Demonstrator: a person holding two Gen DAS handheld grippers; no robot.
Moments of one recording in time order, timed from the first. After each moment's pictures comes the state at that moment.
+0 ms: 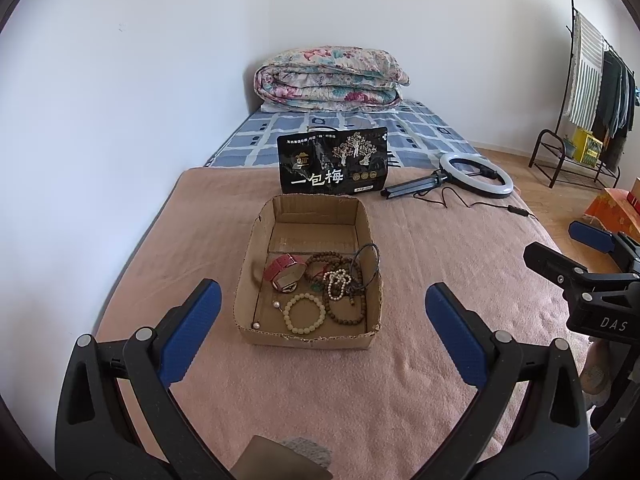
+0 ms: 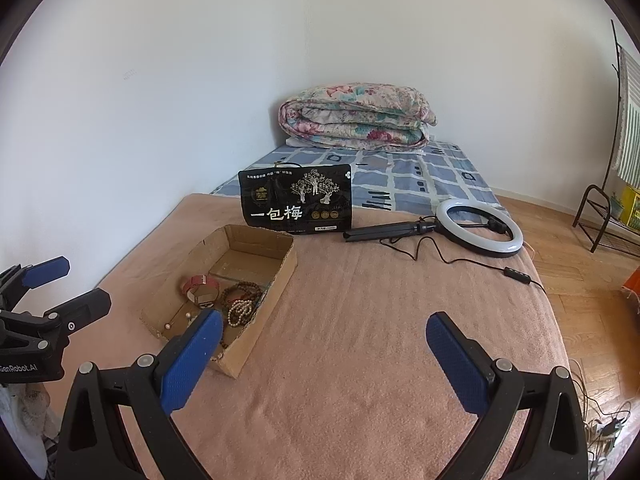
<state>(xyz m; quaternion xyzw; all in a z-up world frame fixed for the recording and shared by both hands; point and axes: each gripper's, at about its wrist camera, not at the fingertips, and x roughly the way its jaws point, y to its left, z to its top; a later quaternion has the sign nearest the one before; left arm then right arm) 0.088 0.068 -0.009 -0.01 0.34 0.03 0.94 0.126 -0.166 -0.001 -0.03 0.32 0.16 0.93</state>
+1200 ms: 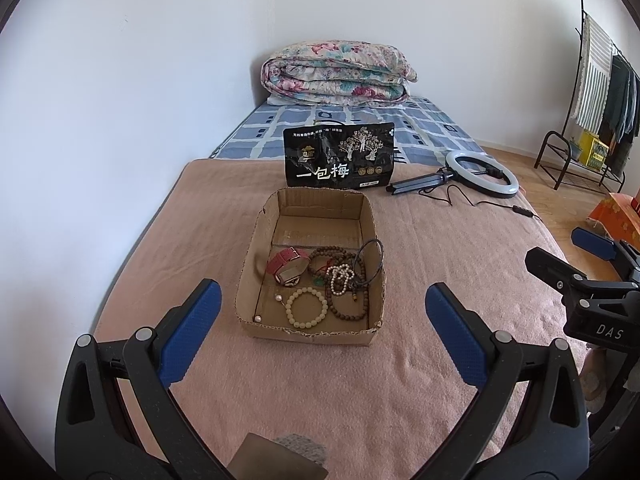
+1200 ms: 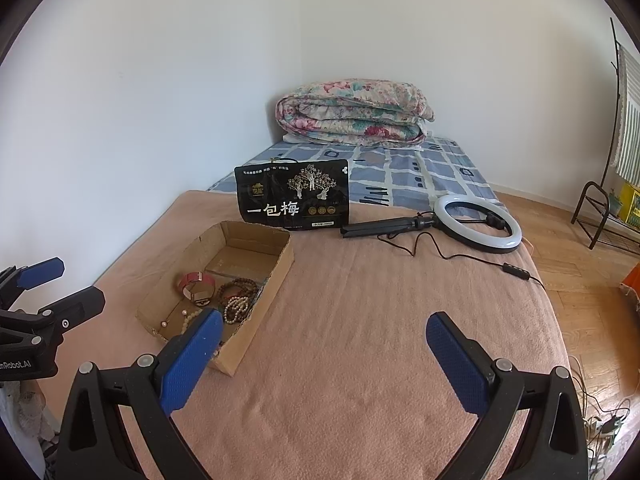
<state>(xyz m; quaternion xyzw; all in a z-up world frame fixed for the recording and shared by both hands) 0.091 0.071 -0.011 -0.02 0.35 0.04 0.94 0.129 -0.169 -0.006 -0.04 0.33 0.16 0.93</state>
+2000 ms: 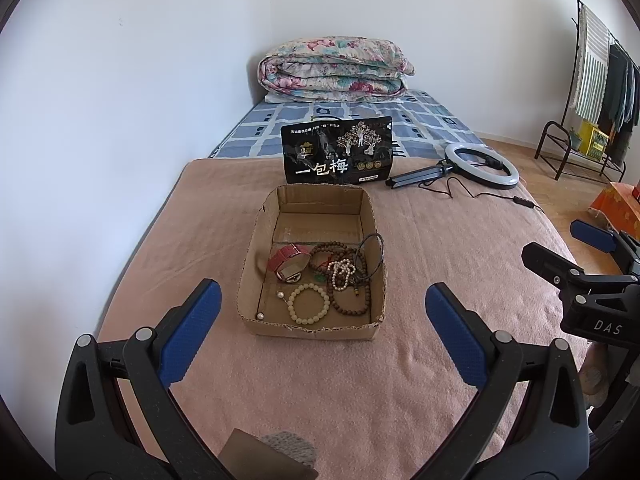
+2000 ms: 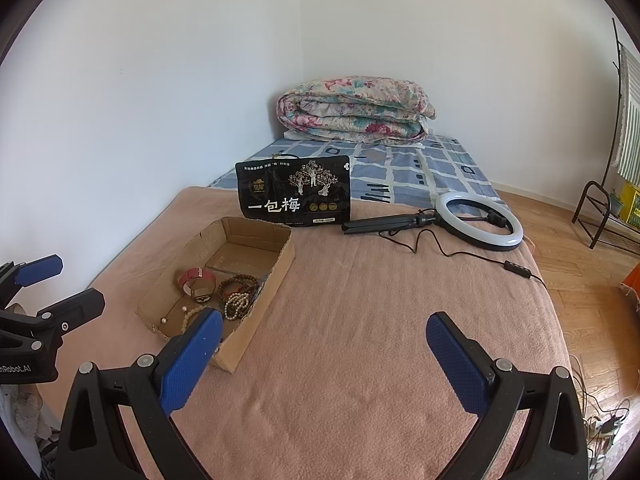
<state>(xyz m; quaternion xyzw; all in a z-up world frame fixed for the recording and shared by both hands) 0.090 0.069 -0.012 -0.02 0.36 0.04 0.93 0.128 -0.167 -0.009 -0.04 0.33 0.16 0.93</state>
